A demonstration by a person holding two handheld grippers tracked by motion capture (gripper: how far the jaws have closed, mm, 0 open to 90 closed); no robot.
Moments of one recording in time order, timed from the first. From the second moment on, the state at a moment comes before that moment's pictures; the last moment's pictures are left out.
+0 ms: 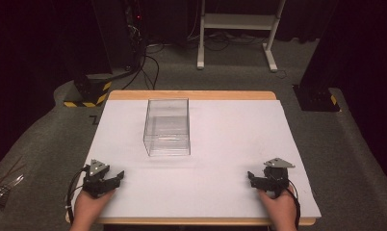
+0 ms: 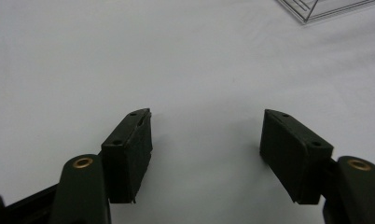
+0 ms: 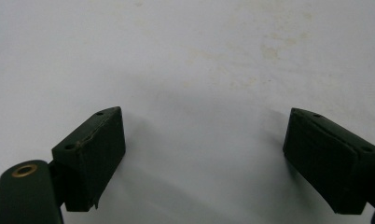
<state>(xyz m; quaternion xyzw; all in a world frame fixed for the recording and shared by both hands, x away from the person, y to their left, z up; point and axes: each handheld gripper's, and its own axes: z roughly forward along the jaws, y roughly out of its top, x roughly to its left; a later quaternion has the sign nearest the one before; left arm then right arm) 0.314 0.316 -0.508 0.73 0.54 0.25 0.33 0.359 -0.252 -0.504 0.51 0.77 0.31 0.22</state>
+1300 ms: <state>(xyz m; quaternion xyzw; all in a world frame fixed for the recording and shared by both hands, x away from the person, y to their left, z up) 0.309 0.314 -0.494 0.73 0.53 0.25 0.35 0.359 -0.252 -0.504 0.50 0.77 0.31 0.22</state>
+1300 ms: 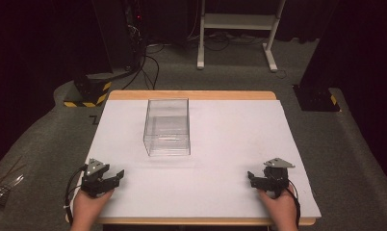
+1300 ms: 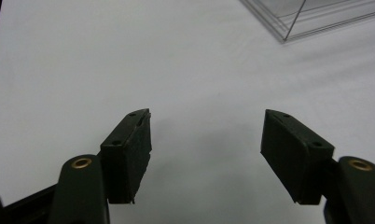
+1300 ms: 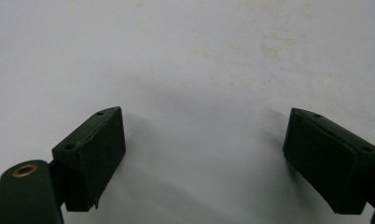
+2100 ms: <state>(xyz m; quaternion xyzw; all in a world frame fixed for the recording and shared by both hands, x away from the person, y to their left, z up) 0.304 0.296 -0.481 0.74 0.49 0.21 0.41 0.359 -0.252 -0.504 0.50 0.77 0.31 0.22</state>
